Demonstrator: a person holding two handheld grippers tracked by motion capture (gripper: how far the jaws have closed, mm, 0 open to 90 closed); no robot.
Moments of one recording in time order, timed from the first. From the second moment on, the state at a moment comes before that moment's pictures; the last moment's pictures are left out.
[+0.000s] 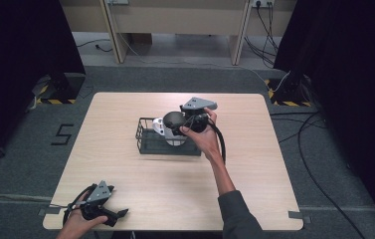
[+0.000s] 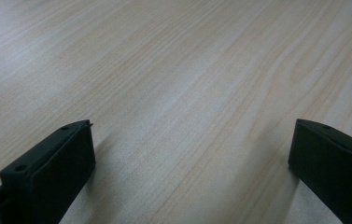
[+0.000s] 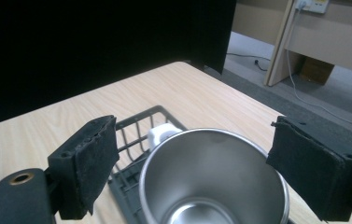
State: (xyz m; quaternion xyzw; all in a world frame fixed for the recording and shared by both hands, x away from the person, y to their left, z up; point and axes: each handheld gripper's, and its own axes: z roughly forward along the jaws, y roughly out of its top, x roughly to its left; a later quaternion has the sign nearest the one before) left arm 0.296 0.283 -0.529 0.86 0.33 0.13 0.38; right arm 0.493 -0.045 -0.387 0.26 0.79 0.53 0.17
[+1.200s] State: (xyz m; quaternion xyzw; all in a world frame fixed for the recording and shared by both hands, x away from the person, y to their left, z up) left arm 0.296 0.283 -0.529 0.86 0.32 0.14 0.38; right arm 0.411 -0.102 -0.394 0.28 0.76 0.55 0.18
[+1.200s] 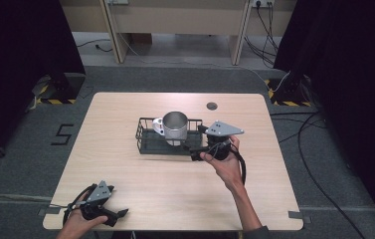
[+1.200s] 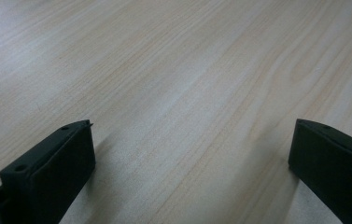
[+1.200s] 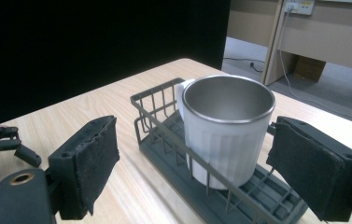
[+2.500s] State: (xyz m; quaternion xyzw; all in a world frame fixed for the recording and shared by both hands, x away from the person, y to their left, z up) left arm 0.296 0.283 -0.529 0.86 0.32 0.13 0.37; right arm 0.351 -0.151 -0.441 0.33 0.75 0.55 0.19
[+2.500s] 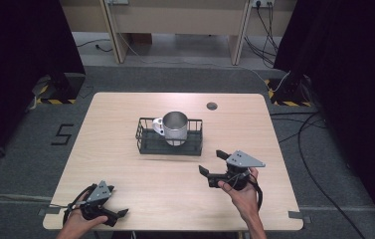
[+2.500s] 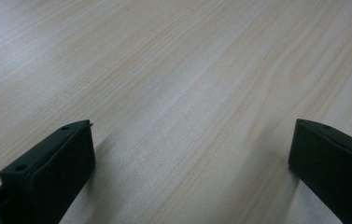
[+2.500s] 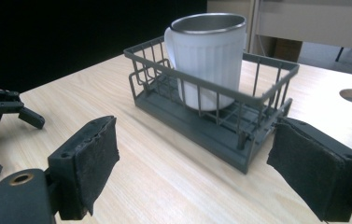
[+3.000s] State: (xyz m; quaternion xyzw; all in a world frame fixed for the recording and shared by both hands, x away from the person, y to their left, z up) left arm 0.296 0.283 -0.529 0.86 0.32 0.13 0.37; right arm 0.329 -0.152 -0.458 0.33 0.75 0.54 0.19
